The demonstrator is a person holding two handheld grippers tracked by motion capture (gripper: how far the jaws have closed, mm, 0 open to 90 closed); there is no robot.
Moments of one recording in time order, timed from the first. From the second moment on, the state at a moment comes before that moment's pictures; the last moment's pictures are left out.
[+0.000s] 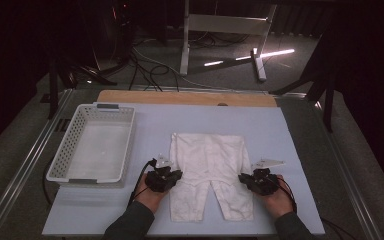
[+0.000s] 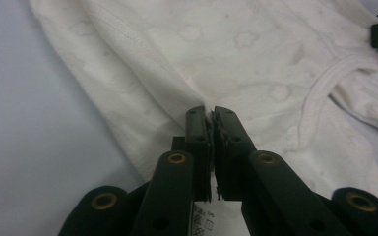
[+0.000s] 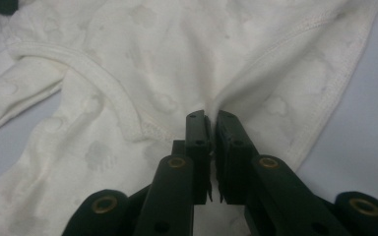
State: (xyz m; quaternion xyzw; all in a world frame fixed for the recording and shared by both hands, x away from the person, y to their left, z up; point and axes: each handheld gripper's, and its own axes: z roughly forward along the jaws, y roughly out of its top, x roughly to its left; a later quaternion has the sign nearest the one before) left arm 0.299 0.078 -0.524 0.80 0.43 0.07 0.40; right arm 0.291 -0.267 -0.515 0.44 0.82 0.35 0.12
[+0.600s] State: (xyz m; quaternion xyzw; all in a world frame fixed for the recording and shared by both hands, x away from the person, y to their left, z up) left arm 0.277 0.092 -0.496 0.79 0.42 0.06 0.45; right arm 0.266 -0.272 -0.489 0.42 0.81 0.40 0.13
